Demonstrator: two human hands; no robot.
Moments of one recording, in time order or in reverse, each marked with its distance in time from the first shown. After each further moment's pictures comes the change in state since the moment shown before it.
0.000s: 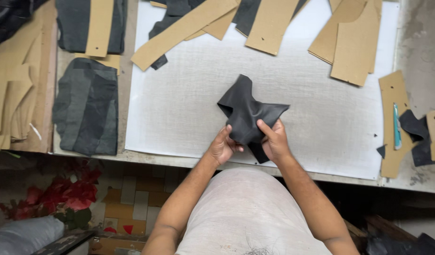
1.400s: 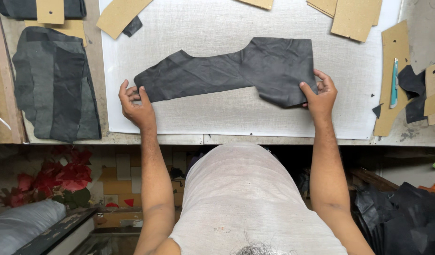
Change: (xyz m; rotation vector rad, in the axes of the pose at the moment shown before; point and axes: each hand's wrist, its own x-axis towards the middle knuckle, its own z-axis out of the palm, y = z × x) left_hand -0.058 0.143 -0.126 1.608 0.991 1.041; right_hand -0.001 -0.041 -0.139 -0.873 0.552 -0.258
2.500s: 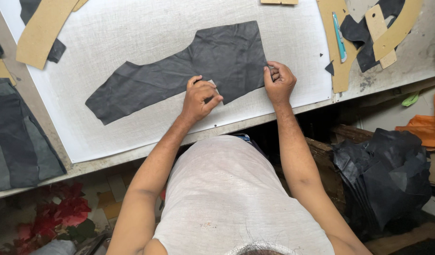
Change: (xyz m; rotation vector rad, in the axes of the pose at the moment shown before) left_hand -0.108 0.187 0.139 -0.177 -1.210 0.503; right_hand -0.022 0.053 -0.021 -0.270 0.346 -0.419
